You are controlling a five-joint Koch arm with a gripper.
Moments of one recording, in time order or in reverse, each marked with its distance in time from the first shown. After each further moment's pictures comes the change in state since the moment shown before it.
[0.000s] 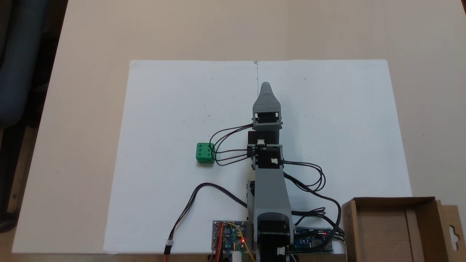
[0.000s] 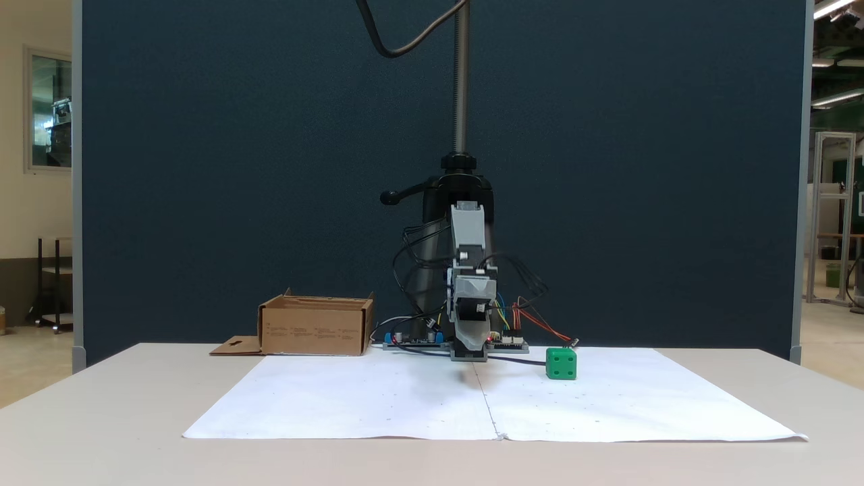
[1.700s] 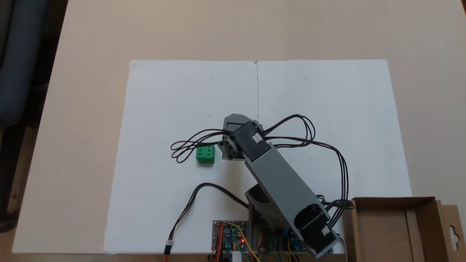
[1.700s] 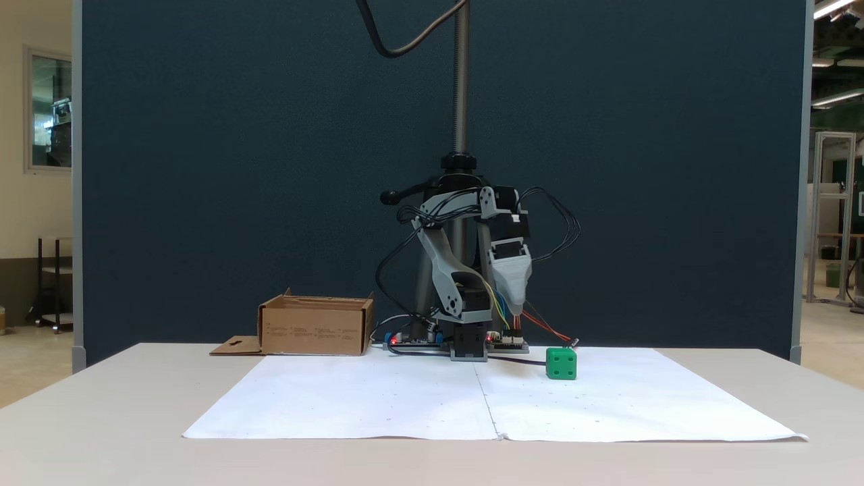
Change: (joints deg) arm -38.6 0.0 -40.2 87.3 42.0
